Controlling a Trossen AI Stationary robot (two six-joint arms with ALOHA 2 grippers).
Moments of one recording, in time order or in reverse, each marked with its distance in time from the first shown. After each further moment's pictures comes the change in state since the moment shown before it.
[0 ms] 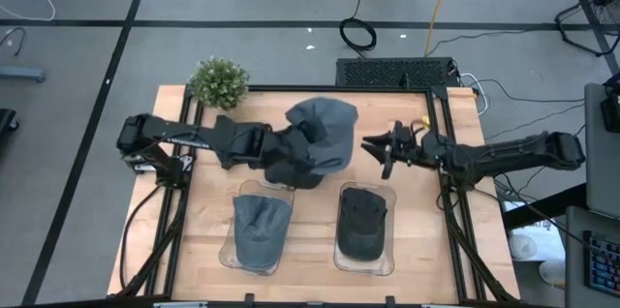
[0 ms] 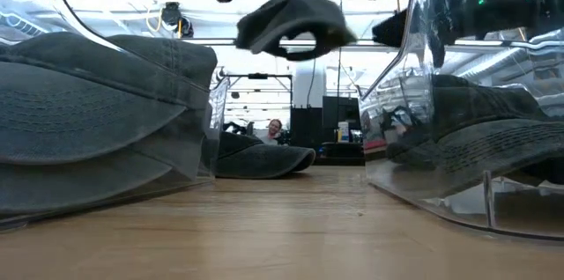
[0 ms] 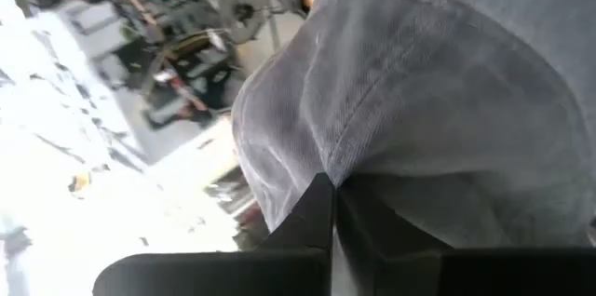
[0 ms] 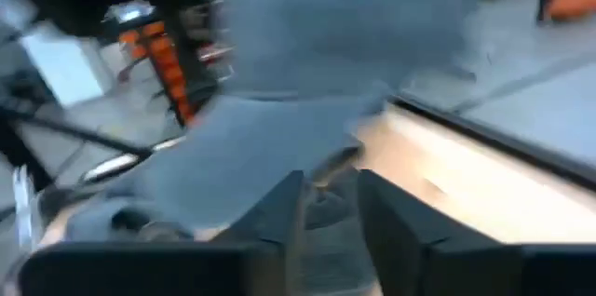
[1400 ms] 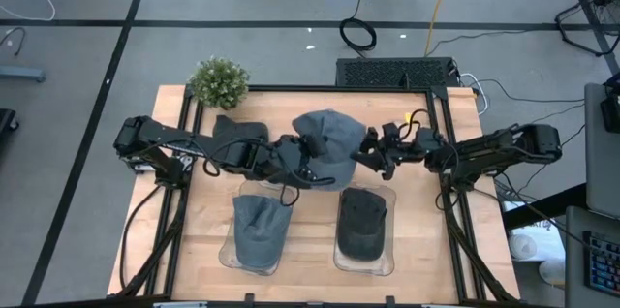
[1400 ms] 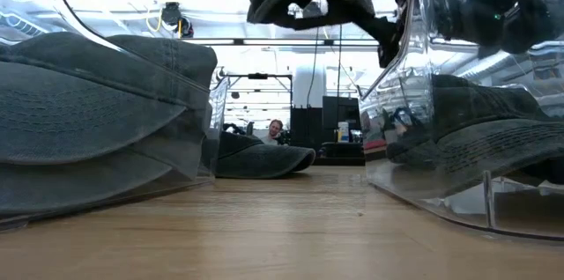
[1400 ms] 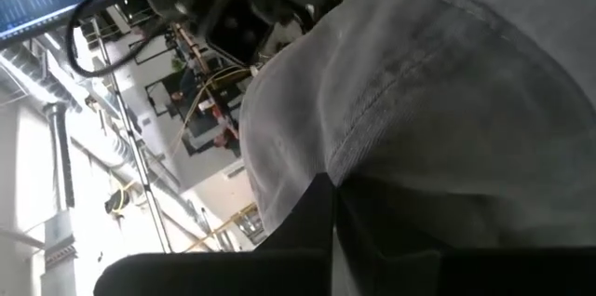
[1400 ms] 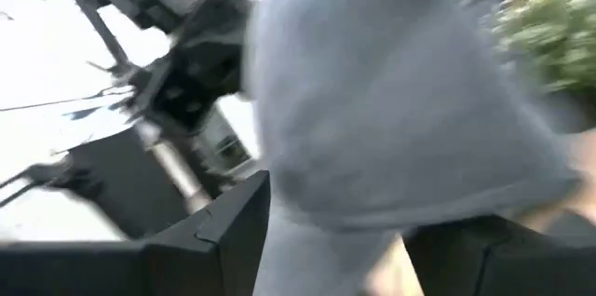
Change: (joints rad) left arm -0.083 -0.012 0.000 0.097 0.035 0.020; right arm -0.105 0.370 0.020 0.631 -0.474 0.323
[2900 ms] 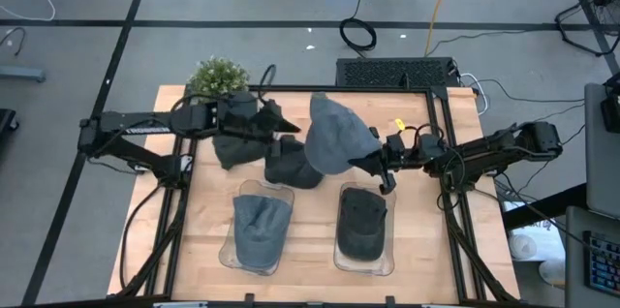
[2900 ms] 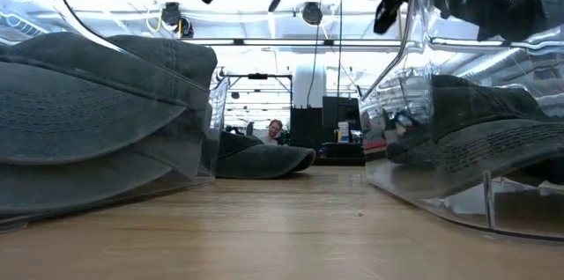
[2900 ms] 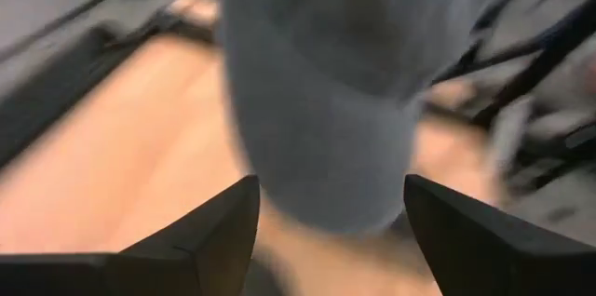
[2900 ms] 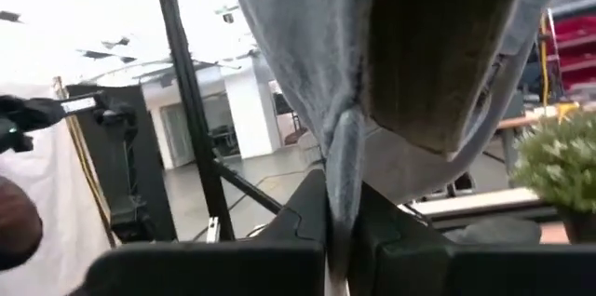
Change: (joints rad) left arm 0.309 -0.358 -0.342 0.027 0.801 -1.877; right arm 0.133 -0.001 0.060 0.034 0.066 -0.352
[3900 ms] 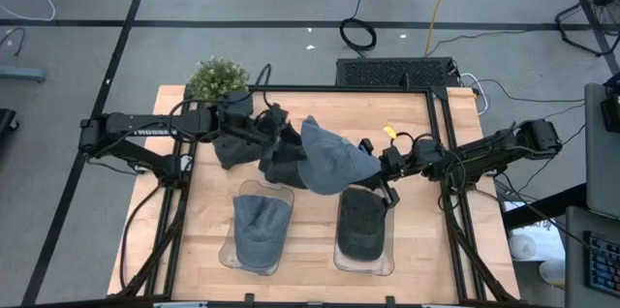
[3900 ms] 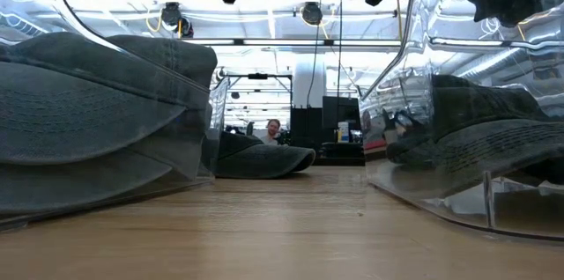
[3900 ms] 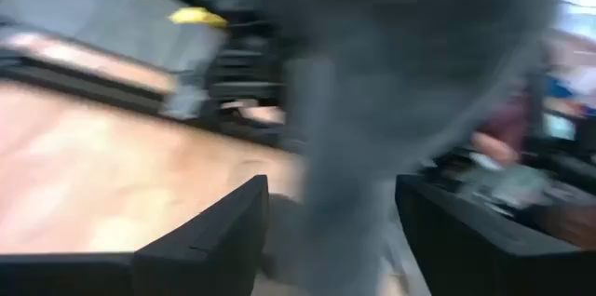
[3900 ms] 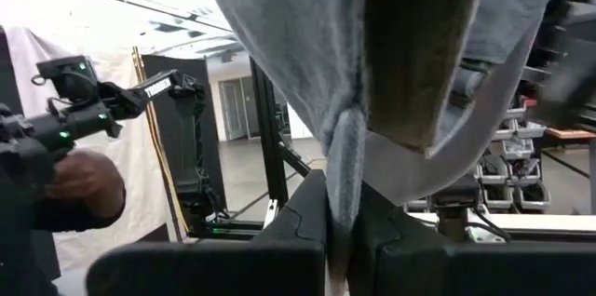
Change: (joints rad) left arm 0.031 0.008 -0.142 0.390 0.343 -0.106; right arm 0.096 0.005 0.096 -0.104 -0.083 -0.059
